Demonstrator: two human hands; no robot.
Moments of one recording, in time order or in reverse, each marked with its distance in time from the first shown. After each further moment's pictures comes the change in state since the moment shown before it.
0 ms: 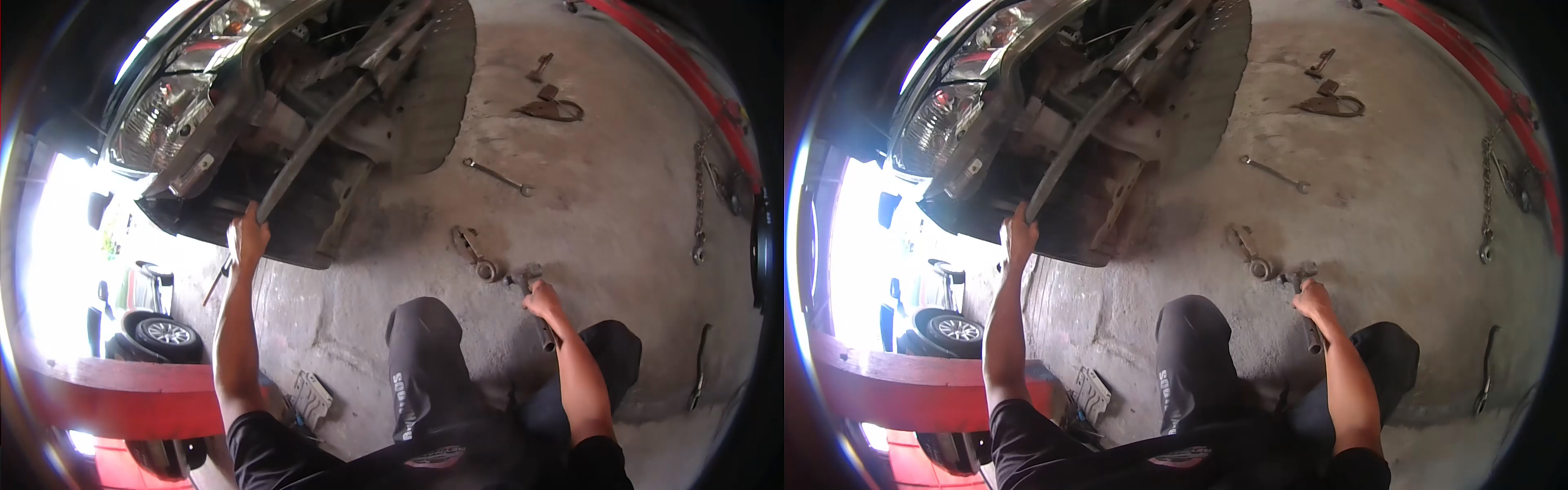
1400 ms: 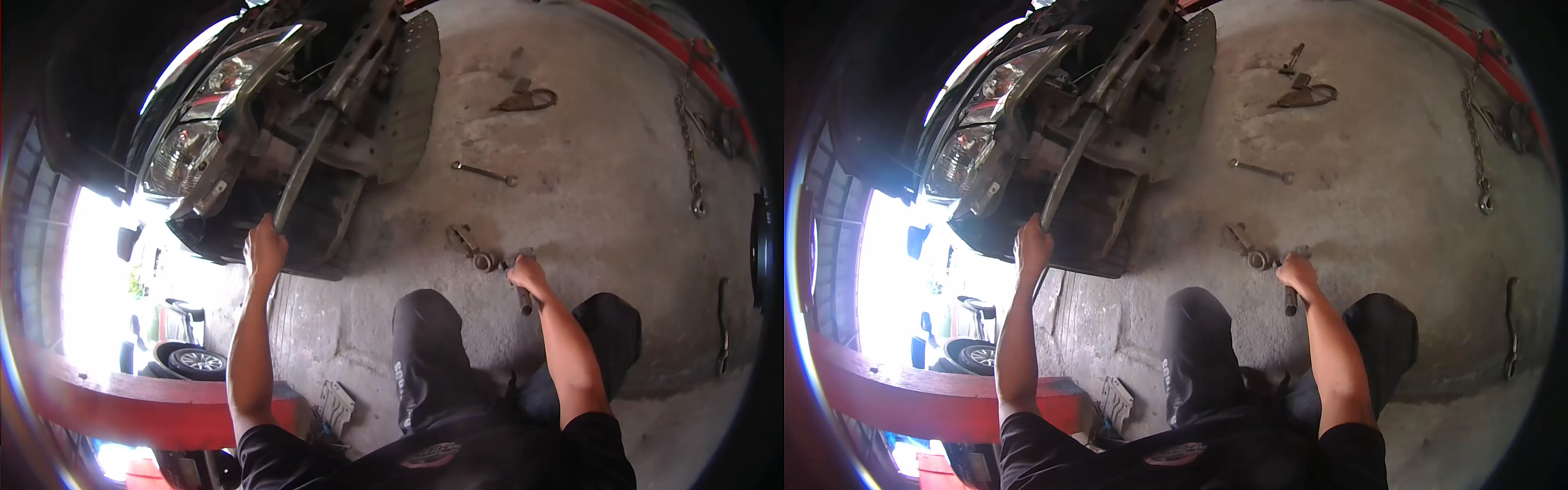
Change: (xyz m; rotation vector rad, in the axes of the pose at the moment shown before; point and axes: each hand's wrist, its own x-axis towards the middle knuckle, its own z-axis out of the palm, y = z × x) left_hand -0.038 0.133 -0.096 0.176 -0.022 0.044; right_hand 0.009 -0.017 0.006 0.125 0.098 0.069
